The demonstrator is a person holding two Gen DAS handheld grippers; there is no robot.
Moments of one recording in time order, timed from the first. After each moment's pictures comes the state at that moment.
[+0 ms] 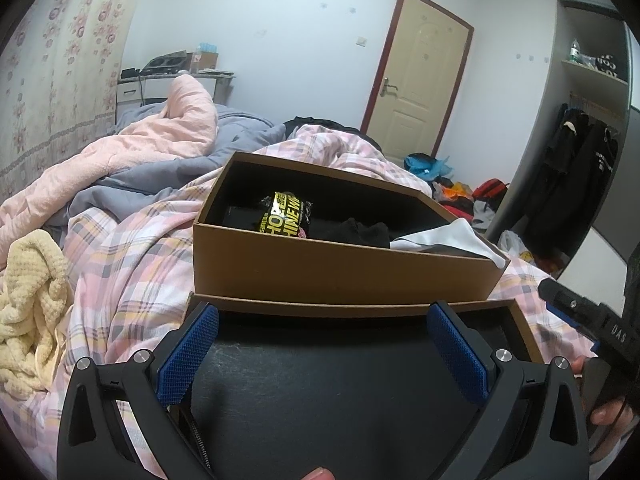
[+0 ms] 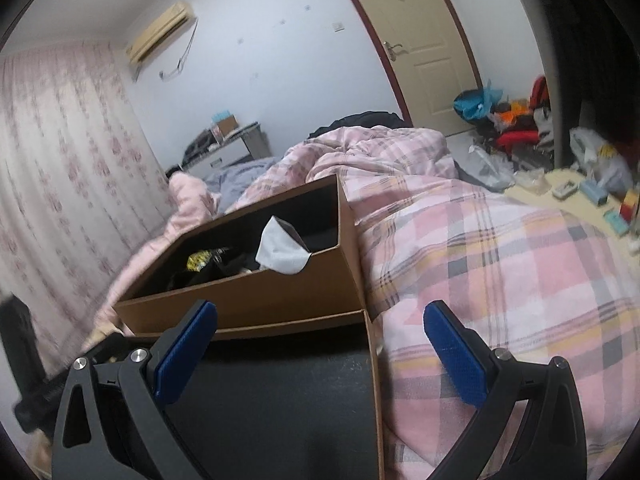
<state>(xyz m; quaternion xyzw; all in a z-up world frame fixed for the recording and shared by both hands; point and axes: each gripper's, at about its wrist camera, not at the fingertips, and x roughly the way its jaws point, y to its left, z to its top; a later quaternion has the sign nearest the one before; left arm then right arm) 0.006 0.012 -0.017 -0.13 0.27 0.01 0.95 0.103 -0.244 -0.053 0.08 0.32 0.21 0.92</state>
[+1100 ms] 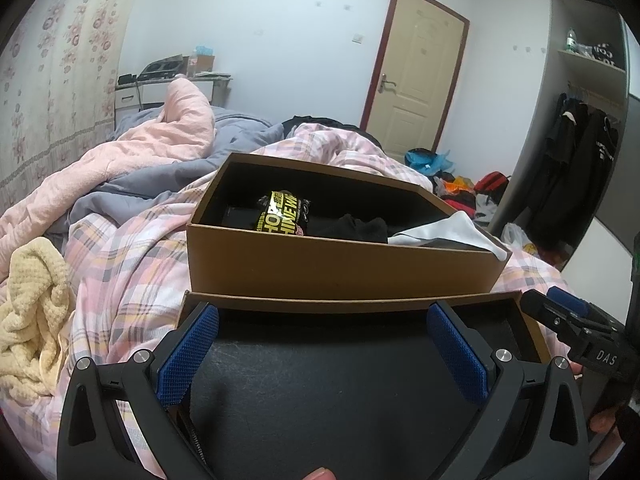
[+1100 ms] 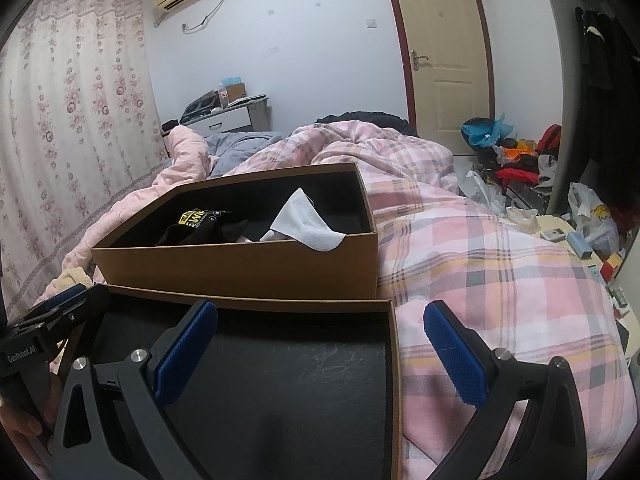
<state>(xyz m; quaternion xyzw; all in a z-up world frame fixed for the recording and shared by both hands) 0.007 0.005 -0.018 -0.11 0.28 0.01 0.95 0.099 -0.223 -0.043 -0.01 0.32 0.19 0.93</state>
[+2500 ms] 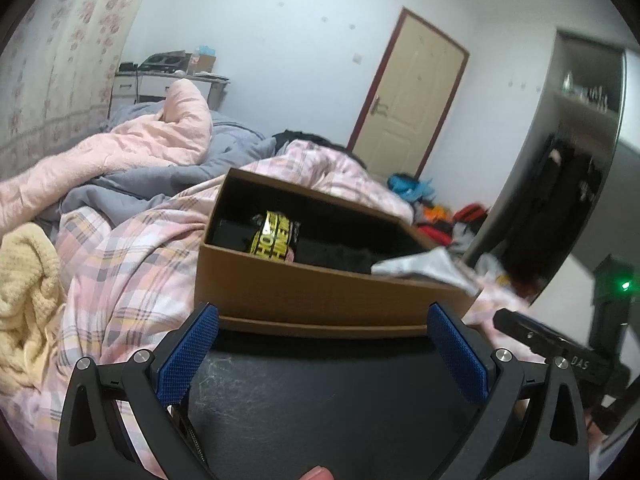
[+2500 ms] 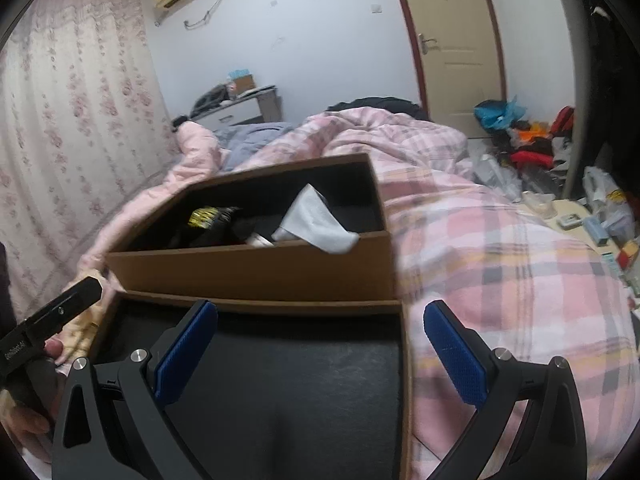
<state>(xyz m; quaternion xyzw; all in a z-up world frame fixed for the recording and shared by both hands) -0.008 0.028 0.001 -0.19 0.24 -0.02 0.95 0.103 -0.217 -0.036 0.02 0.33 0.24 0.91</state>
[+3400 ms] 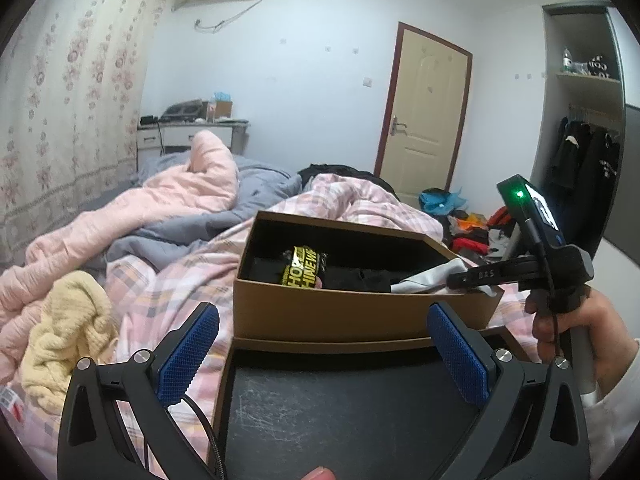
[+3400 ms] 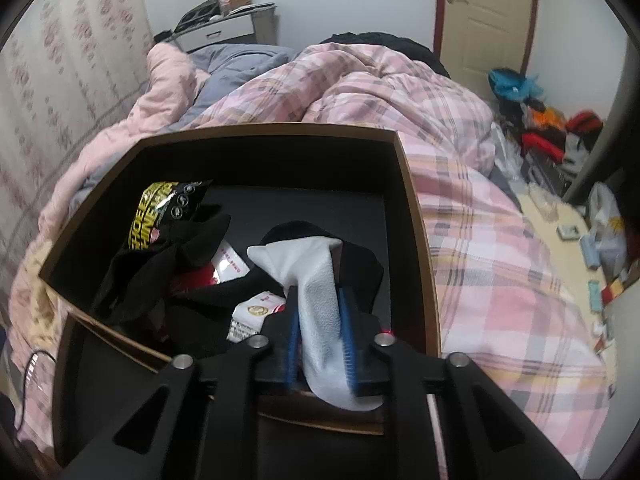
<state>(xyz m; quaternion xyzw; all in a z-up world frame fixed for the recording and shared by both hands) -0.030 0.004 0.019 -0.09 0.20 0.06 0.98 0.191 -0.165 -0.044 -0.08 0.47 0.19 0.86</state>
